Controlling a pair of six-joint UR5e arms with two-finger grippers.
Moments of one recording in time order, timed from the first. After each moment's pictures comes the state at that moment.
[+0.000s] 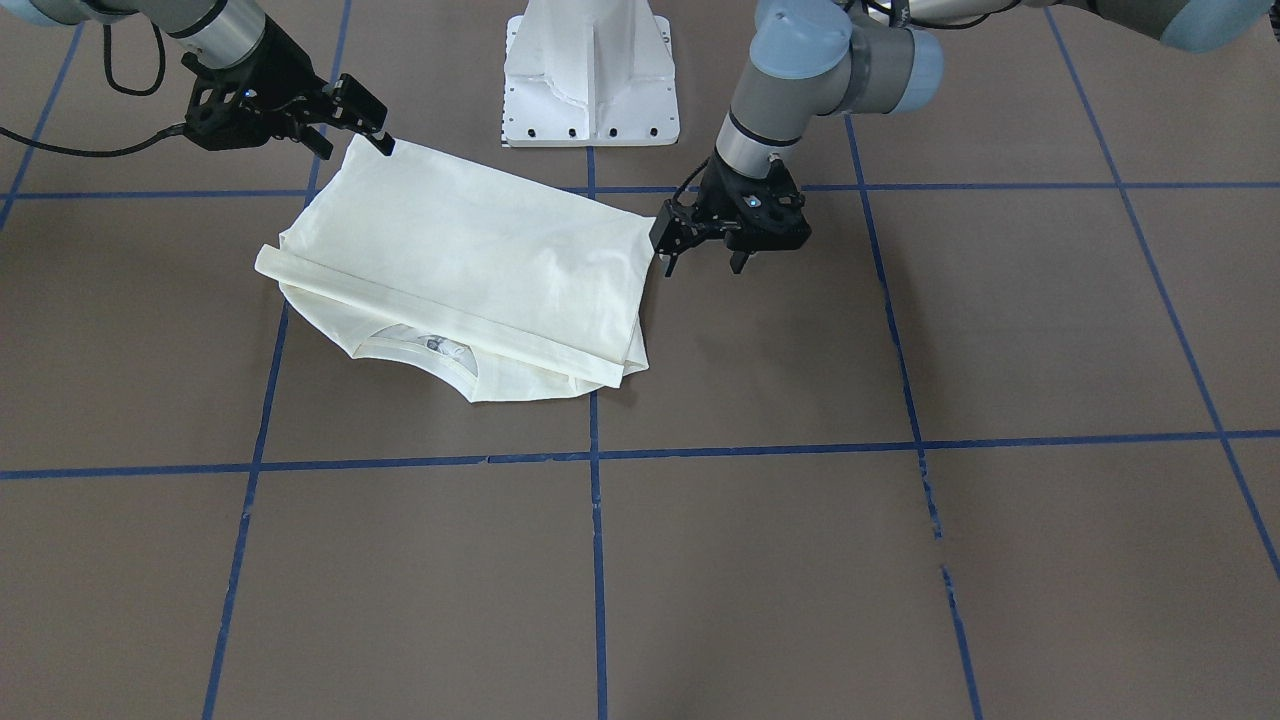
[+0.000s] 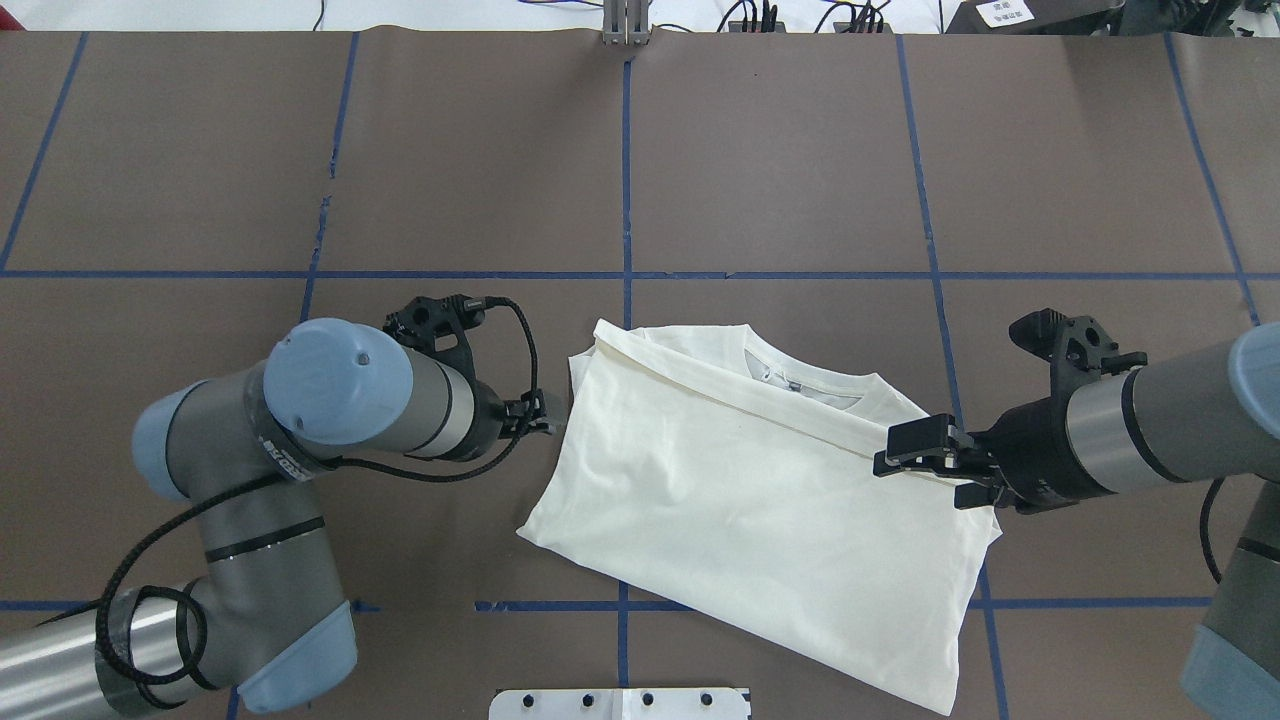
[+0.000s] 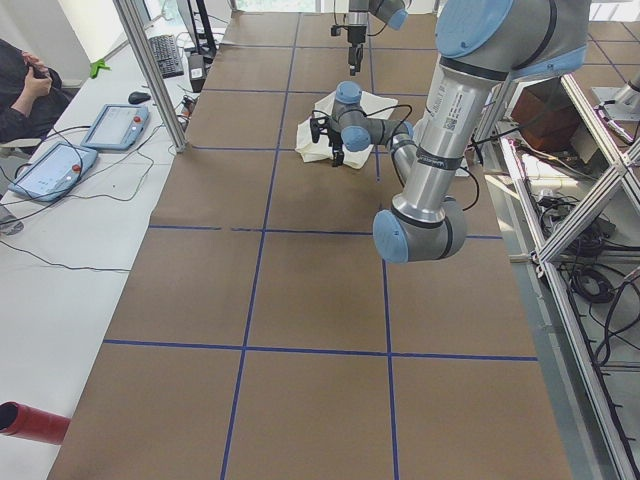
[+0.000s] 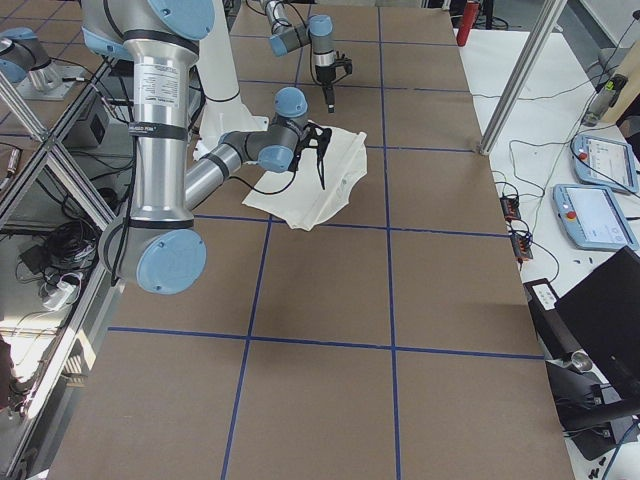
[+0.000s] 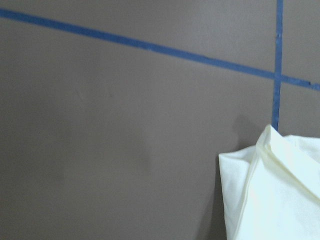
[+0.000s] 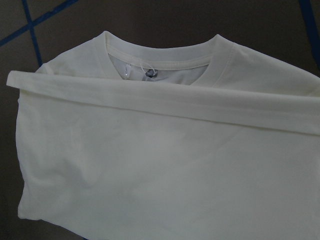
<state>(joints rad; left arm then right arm) -0.41 -2.04 -1.84 -1.83 -1.79 -1.56 0.59 -1.62 2.20 -1.05 2.07 1.59</state>
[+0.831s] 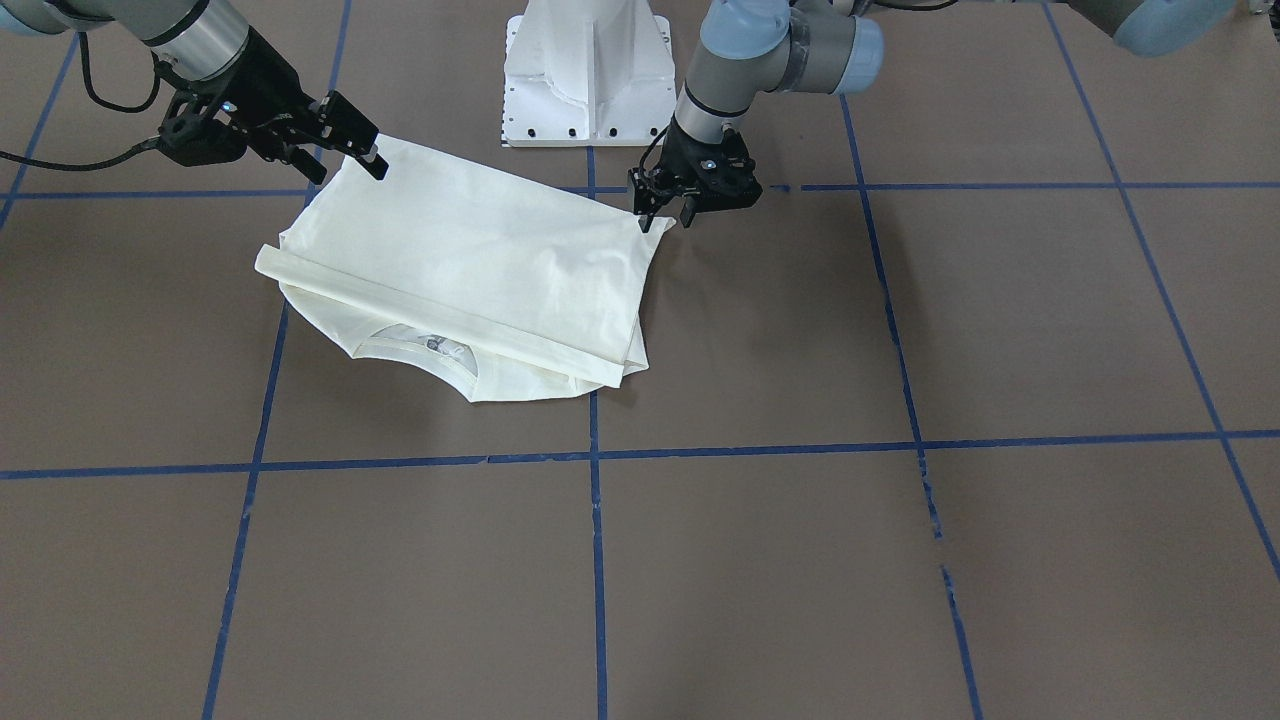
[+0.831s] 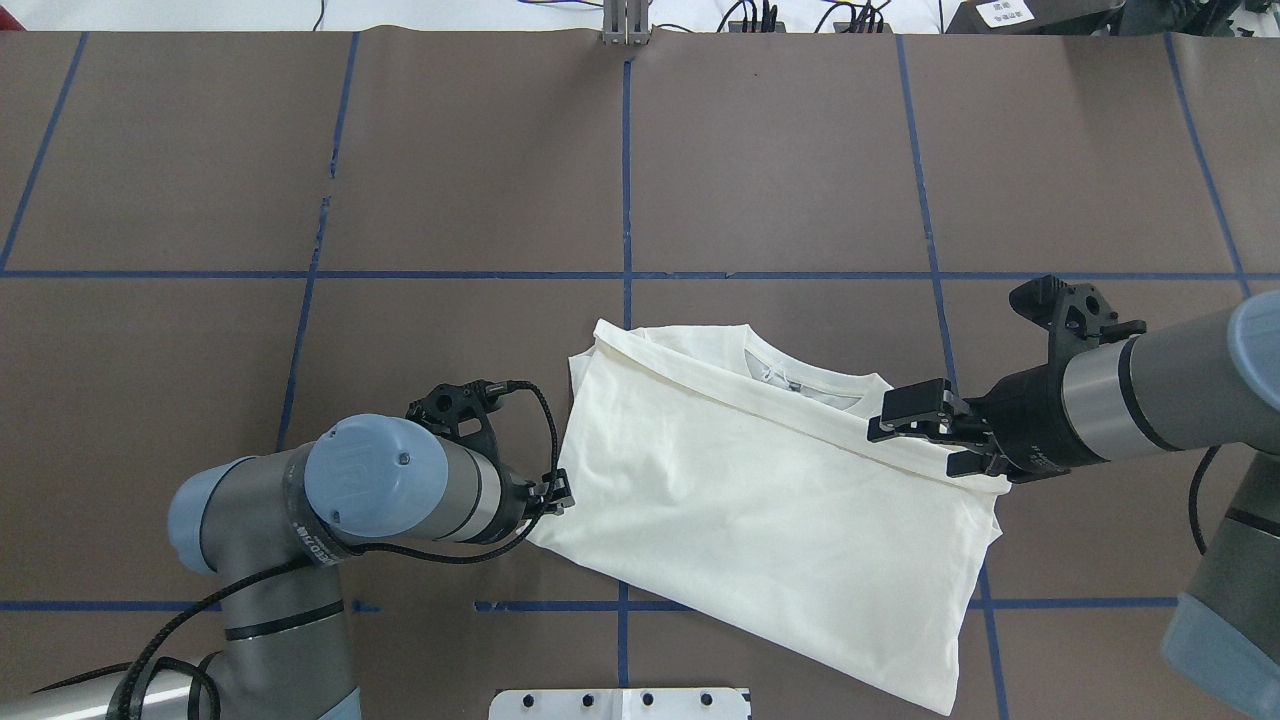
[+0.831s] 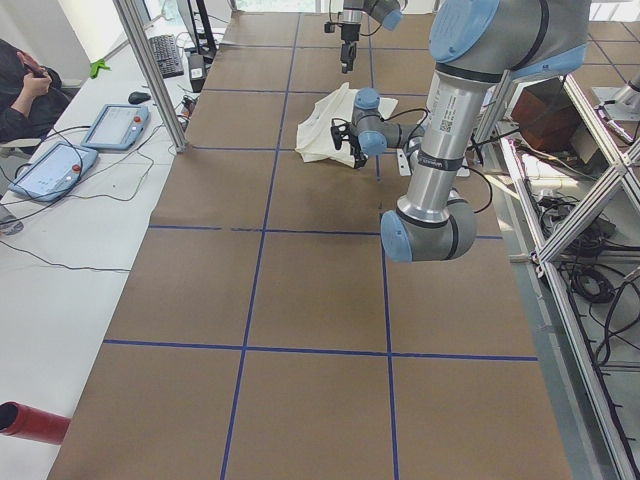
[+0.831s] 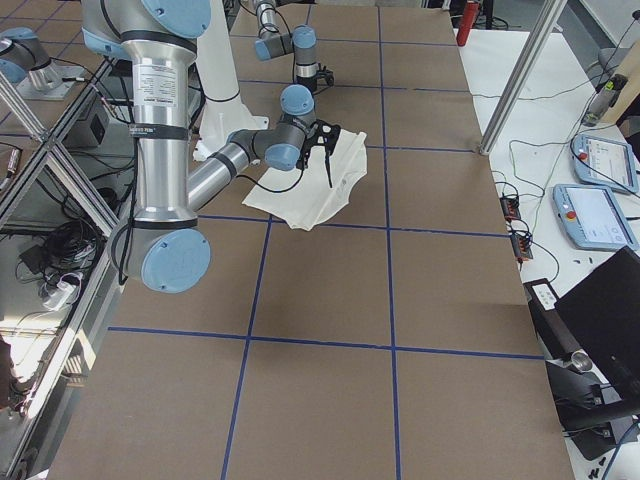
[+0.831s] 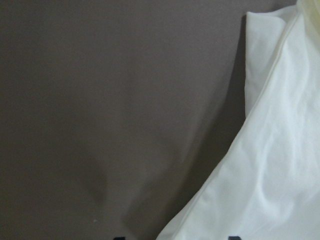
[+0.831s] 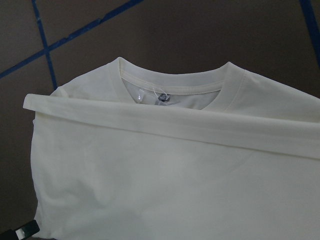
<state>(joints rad) -0.31 -2.02 -1.84 -1.84 -1.76 -1.66 0.62 -1.59 2.18 -1.05 2.07 1.59</state>
